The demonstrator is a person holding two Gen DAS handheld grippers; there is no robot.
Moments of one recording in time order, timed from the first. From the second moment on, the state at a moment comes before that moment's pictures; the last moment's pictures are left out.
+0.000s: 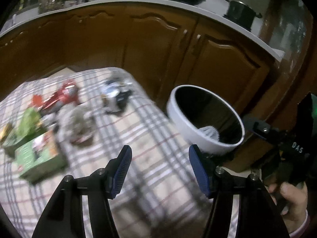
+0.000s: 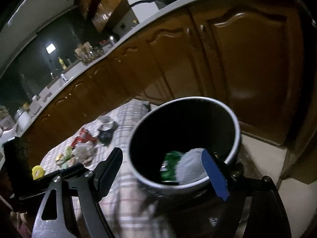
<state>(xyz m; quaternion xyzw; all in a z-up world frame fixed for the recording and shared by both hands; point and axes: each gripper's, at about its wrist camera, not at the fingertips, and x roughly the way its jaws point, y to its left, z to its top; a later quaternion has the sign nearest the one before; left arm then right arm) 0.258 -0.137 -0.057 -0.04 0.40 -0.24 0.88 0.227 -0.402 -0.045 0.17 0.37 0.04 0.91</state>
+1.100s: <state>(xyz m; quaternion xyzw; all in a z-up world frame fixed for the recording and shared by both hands) 0.253 0.018 -0.061 0.00 0.40 -0.17 0.90 0.258 -0.232 -0.074 0.14 0.42 0.17 0.88</state>
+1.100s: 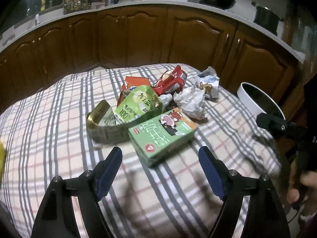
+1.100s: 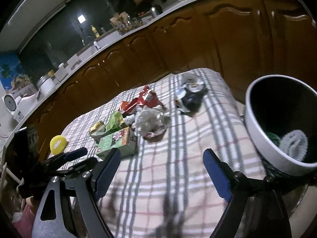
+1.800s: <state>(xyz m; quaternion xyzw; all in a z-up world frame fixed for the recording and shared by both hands) 0.289 -0.007 -0.085 0.07 0.40 -0.23 0.89 0.324 -0.187 -0.106 0.12 0.46 0.19 0.86</state>
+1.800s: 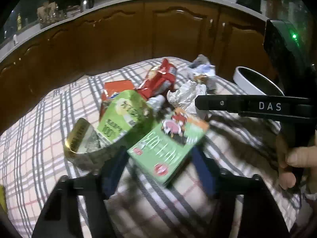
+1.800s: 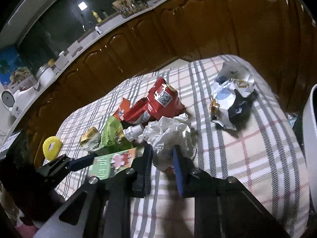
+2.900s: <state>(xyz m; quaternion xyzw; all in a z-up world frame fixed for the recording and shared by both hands) 0.218 -0.082 -0.045 -0.01 0.37 -0.27 0.89 0.213 -0.337 -0.047 0.19 0.39 0.10 0.90</state>
